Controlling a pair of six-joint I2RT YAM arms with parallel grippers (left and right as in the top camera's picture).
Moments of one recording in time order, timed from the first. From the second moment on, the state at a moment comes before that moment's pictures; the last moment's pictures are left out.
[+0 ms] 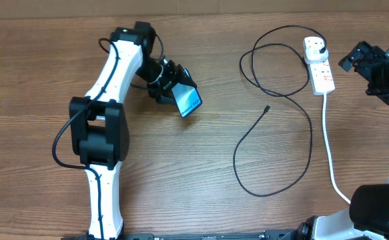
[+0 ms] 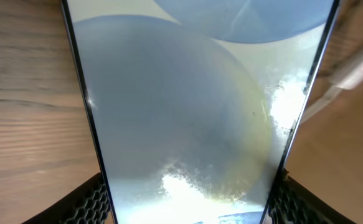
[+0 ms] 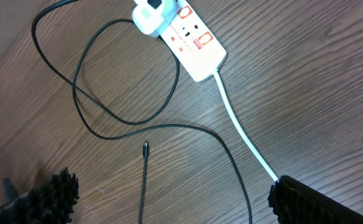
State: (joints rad) left arm -0.19 2.33 2.03 -1.32 0.68 -0.57; right arm -0.35 1.70 1.87 -1.34 -0.18 0.33
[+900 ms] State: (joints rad) left arm -0.28 2.24 2.03 -1.46 0.08 -0.50; right arm -0.35 1.70 1.87 -1.34 -0.18 0.33
